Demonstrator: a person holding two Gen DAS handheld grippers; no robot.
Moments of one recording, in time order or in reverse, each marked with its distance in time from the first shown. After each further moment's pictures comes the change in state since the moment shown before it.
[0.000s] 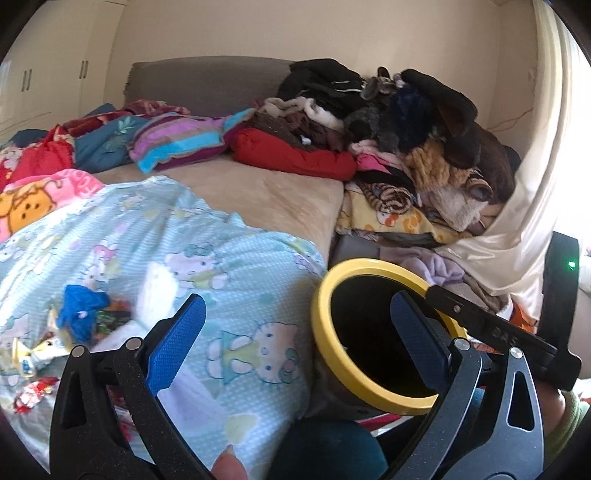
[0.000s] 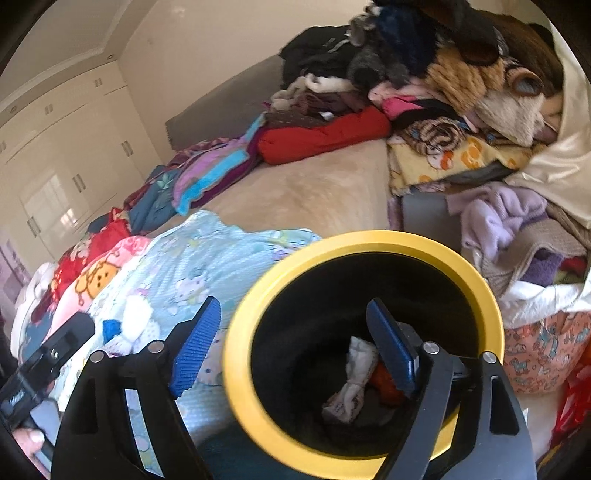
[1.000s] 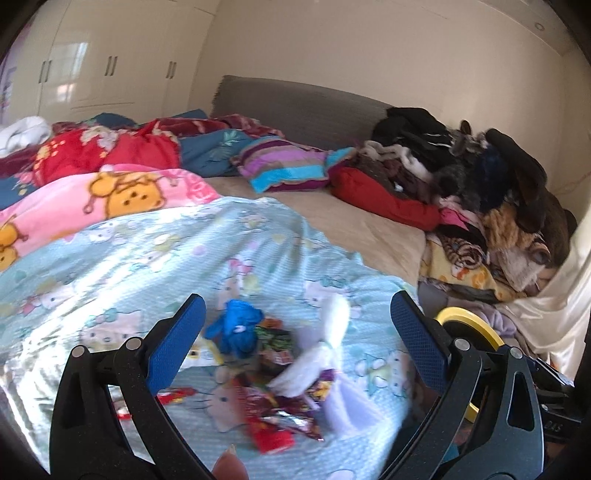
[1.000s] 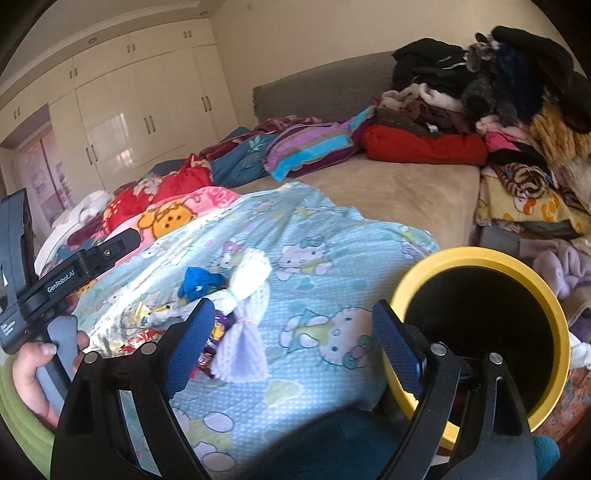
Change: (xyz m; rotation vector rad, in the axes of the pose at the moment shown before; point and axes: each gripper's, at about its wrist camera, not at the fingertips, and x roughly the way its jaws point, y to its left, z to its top) left arm -0.078 0.134 0.003 -0.191 -0.126 0.248; right arm -0.001 0.147 -0.030 -0.275 0.049 0.186
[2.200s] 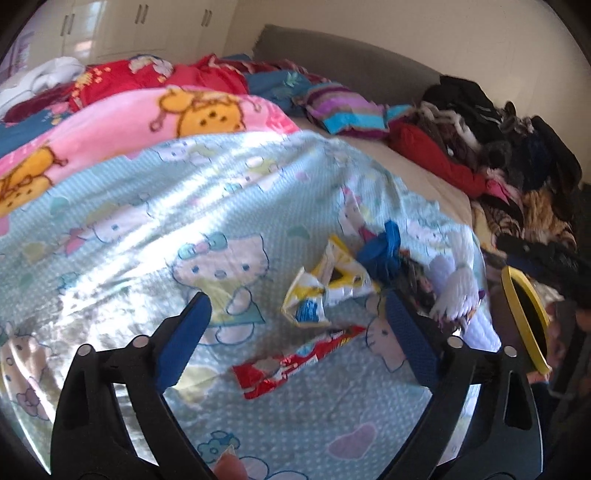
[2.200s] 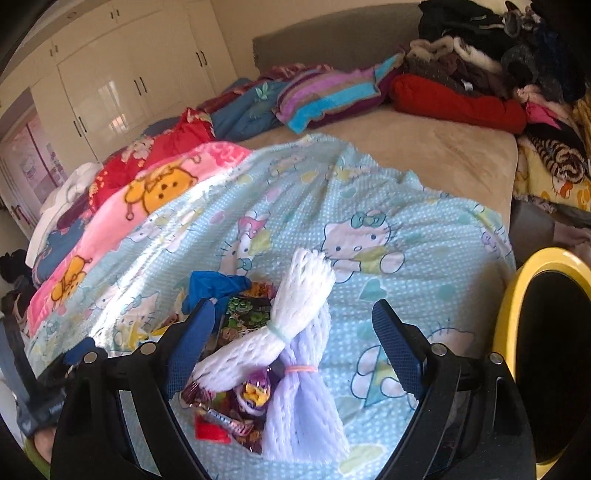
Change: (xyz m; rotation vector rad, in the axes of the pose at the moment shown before) left arm 0.009 0.146 -0.052 -0.067 0.218 0.057; right arm 0.139 0.056 0.035 0.031 0.222 0.005
